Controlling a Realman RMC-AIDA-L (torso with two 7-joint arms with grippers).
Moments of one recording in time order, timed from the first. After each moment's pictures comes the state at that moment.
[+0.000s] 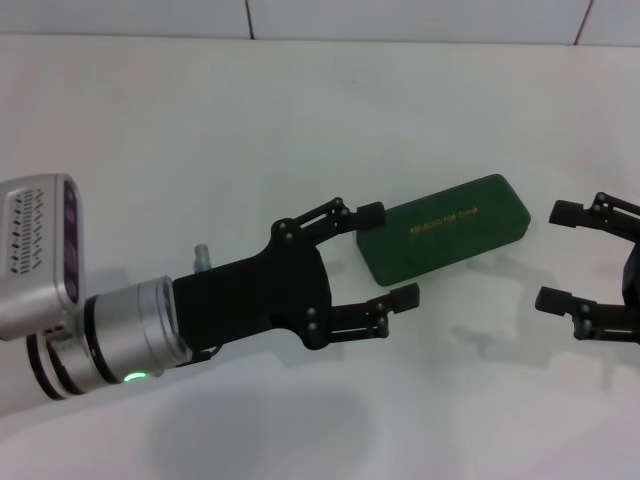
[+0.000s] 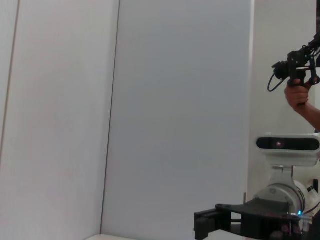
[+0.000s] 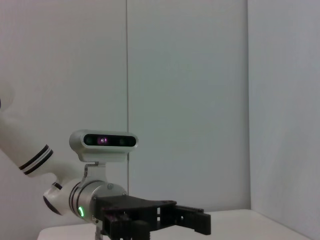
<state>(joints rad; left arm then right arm) -0.43 -2.08 1.58 0.32 0.94 1.59 -0.76 0.32 1.96 -0.99 -0.58 -1.49 -1.78 0.94</state>
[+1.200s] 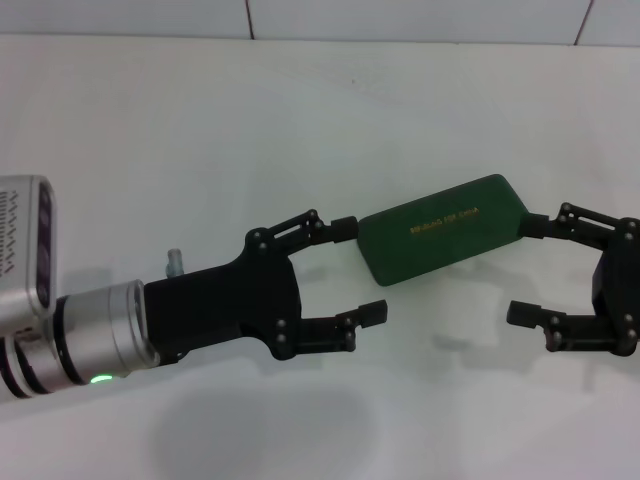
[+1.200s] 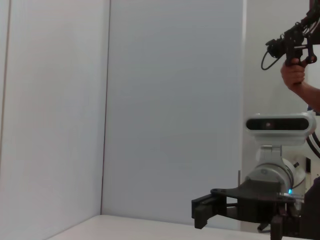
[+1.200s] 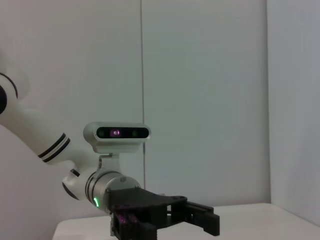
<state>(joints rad) -0.42 -2.03 1.59 0.33 0.98 1.60 -0.76 0.36 1.98 -1.00 -0.57 -1.54 -1.77 0.95</state>
